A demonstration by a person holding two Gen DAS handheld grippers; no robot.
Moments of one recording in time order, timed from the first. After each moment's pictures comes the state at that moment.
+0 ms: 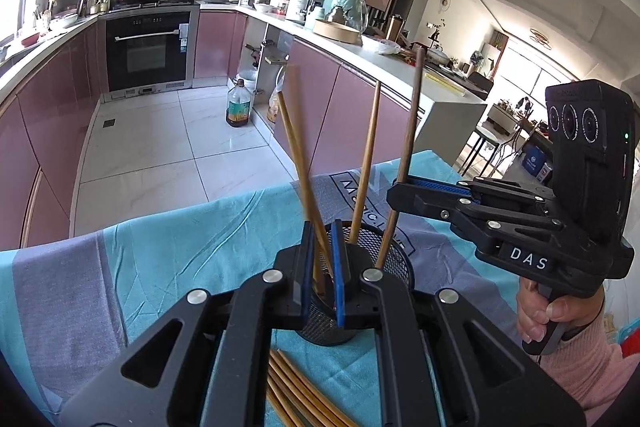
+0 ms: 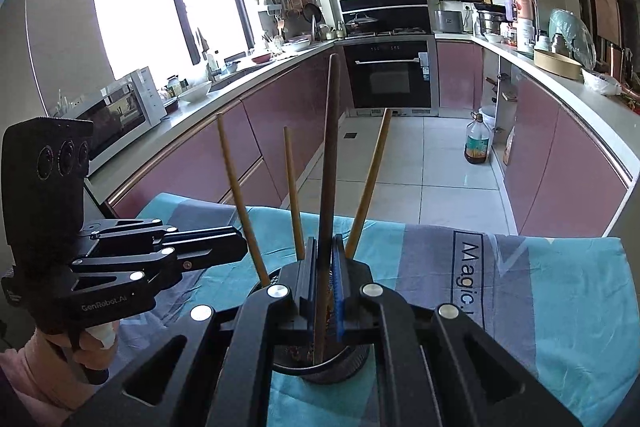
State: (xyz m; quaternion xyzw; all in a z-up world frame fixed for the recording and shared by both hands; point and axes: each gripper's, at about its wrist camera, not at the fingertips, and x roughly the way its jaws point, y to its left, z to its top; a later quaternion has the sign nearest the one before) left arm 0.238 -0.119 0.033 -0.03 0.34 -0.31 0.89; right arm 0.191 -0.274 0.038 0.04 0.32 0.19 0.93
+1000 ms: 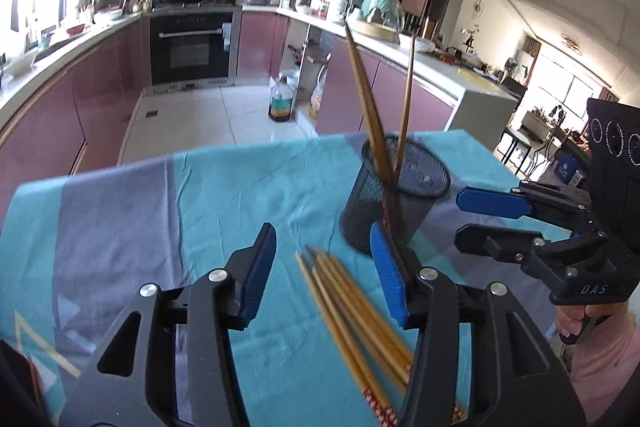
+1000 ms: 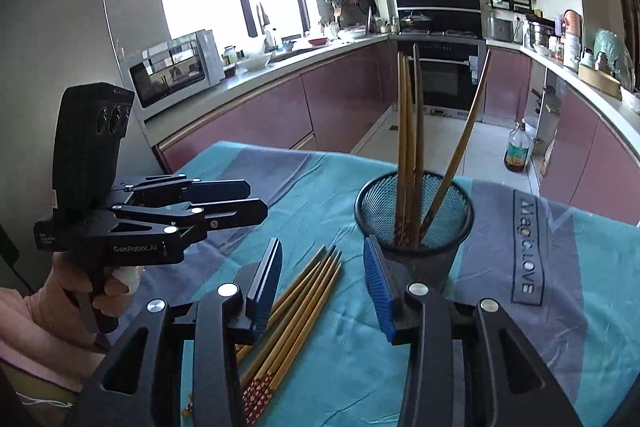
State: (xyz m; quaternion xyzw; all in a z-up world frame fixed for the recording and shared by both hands) left arm 0.166 -0.050 -0.016 -0.02 0.34 -0.24 0.91; right arm 0.106 -0.228 0.005 0.00 0.33 0.28 0.90
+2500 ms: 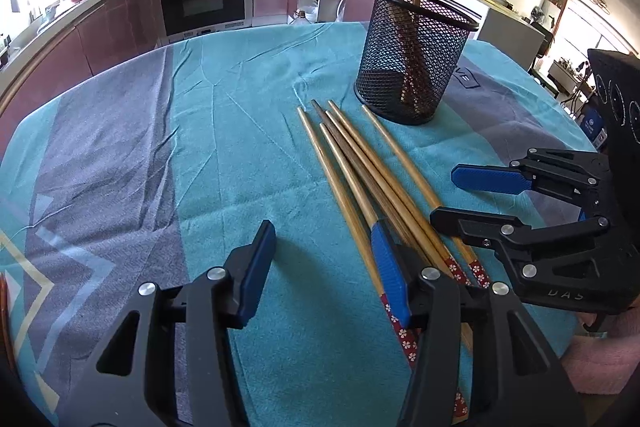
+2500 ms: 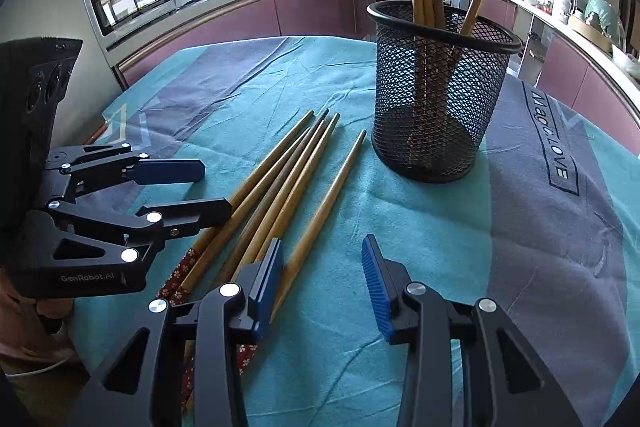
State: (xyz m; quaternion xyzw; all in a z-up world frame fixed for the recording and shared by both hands) left arm 0.133 -0.072 -0.110 0.04 0.43 -0.20 0.88; right arm 0.092 -0.200 -0.080 -0.05 0.43 0.21 0.88
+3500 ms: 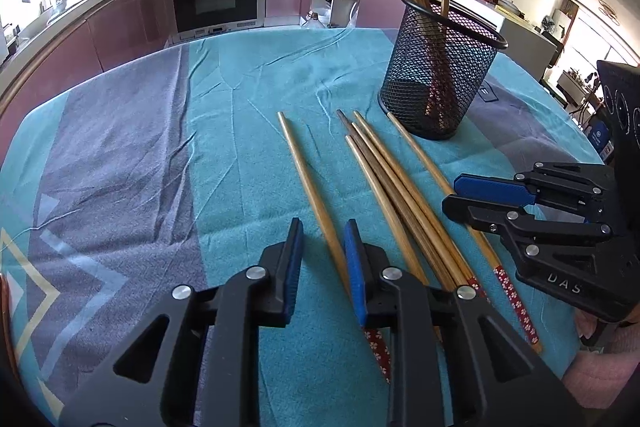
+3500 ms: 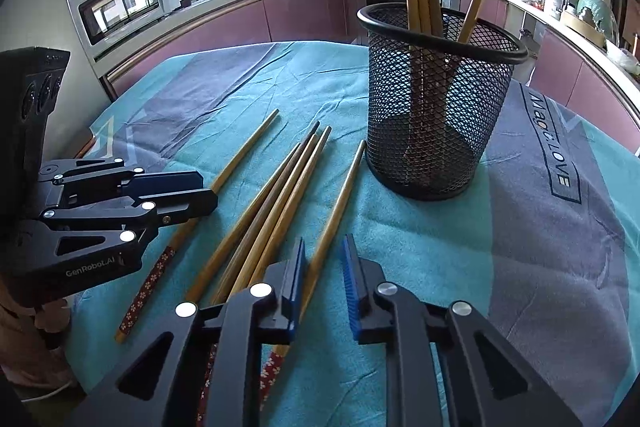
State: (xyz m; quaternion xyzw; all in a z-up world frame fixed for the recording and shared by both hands) left arm 0.145 -0.060 -0.111 0.02 0.43 -0.18 0.88; right arm 0.110 -0.189 -0.082 -0.04 0.43 0.19 0.88
